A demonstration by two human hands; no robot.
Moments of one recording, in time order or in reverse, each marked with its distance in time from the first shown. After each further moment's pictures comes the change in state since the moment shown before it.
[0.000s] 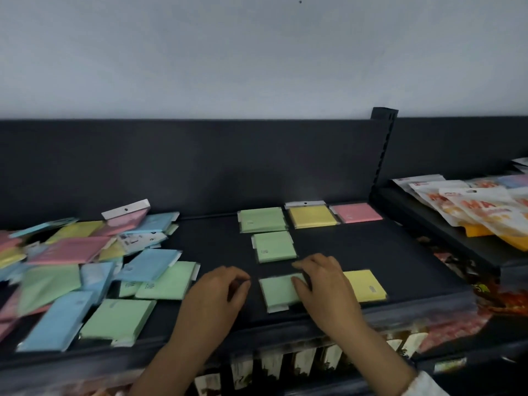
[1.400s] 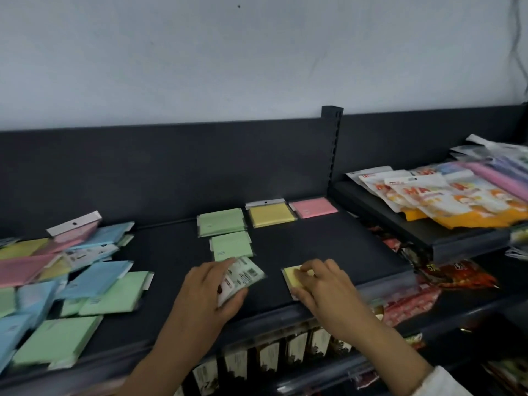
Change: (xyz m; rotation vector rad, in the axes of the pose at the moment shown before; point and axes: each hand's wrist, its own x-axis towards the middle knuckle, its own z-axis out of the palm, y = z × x) left_hand -0.003 0.049 0.024 -0.053 -0.022 0.143; right_hand -0.033 0.083 -0.030 -0.358 -0.132 -0.098
